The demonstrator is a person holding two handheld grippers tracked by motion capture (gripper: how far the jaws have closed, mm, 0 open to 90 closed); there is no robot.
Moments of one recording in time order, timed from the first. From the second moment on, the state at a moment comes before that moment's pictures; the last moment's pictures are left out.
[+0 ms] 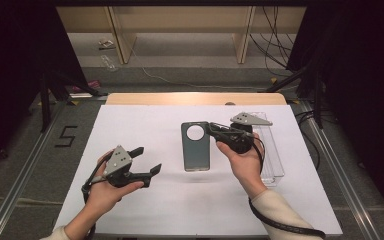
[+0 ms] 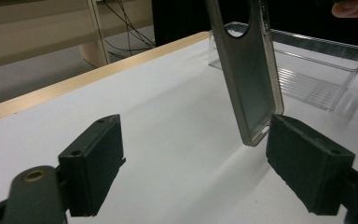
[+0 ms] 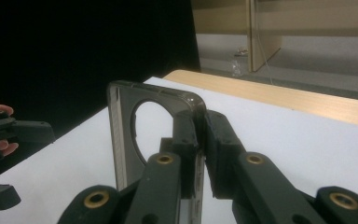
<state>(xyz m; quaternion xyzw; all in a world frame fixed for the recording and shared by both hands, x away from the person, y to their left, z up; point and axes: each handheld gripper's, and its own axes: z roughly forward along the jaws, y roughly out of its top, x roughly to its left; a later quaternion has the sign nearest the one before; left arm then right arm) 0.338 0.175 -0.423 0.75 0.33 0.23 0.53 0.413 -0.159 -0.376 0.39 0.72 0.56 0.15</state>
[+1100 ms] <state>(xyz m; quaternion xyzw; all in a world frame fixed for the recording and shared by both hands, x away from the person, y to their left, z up) 0.338 0.180 -0.428 0.74 0.35 0.24 0.52 0.414 -0.174 -0.365 0.39 0.71 0.57 0.17</state>
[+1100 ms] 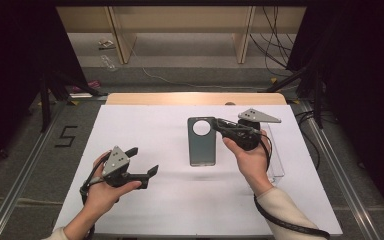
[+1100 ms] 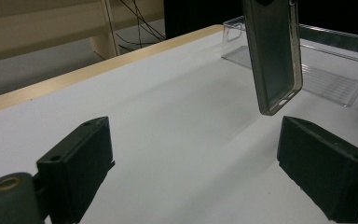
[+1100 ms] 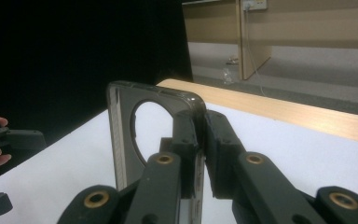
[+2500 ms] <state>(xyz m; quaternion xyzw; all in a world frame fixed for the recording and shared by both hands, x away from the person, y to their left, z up) 0.341 0.184 -0.429 0.74 0.37 0.25 0.51 0.418 -0.191 -0.358 0.40 0.70 0.57 0.18</state>
